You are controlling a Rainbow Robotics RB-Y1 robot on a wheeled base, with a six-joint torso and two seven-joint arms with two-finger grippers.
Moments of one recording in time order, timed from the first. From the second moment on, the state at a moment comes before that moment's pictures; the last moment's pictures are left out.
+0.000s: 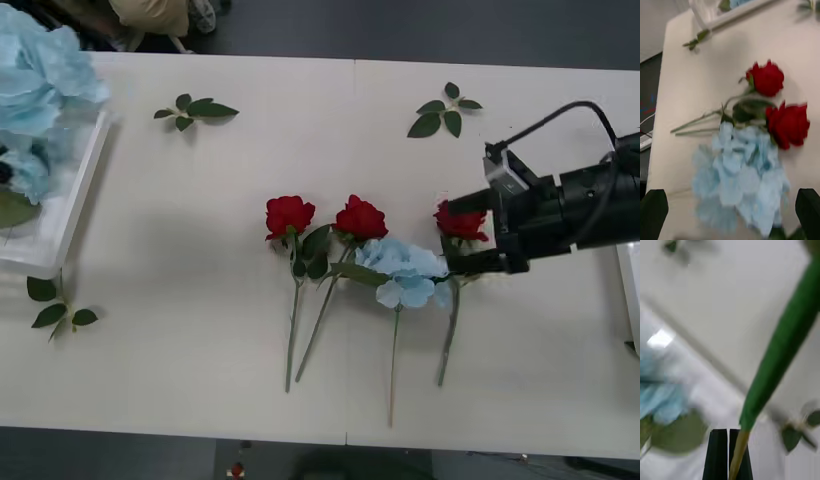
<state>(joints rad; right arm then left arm) -0.35 -0.72 0.03 -1.58 -1.63 1.44 2.66 -0.61 0.94 0.22 -1.19 1.00 1.56 -2.70</state>
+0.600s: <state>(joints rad) -0.28 -0.70 0.03 -1.58 -1.23 1.32 1.83 -0.52 0.95 0.02 -1.17 0.42 1.11 -2.52</state>
